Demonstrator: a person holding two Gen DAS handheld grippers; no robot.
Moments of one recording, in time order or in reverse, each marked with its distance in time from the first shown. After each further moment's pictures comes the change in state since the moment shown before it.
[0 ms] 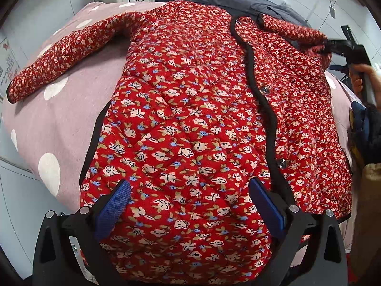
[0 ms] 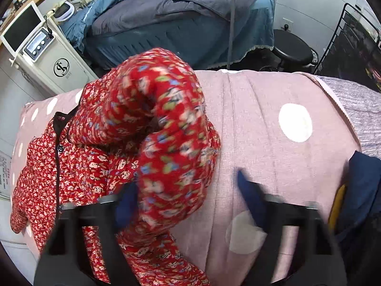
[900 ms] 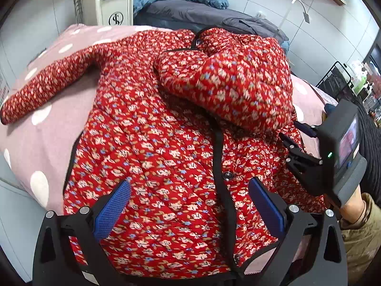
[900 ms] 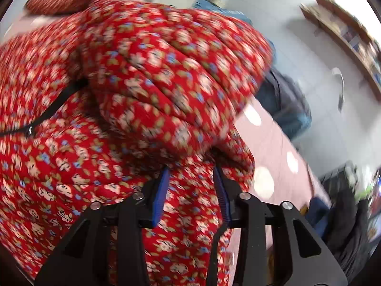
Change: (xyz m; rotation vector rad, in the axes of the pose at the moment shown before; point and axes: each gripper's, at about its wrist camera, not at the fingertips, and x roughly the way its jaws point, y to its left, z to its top) left arm -0.032 -0.051 0.001 0.051 -0.094 -0.101; right arm -0.032 0.107 -0.260 -0.875 -0.280 -0.228
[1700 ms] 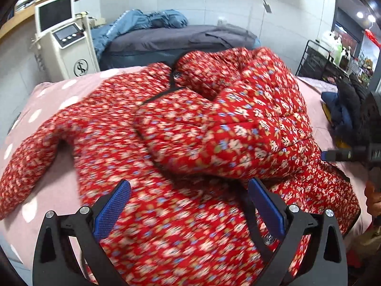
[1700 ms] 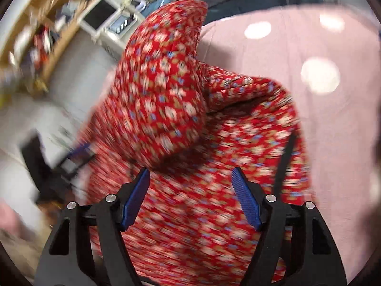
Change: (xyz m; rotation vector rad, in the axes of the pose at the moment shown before) left arm 0.060 0.006 0.080 0.318 -0.152 -0.017; right arm 0.039 -0.153 -0.052 0.928 0.085 0.764
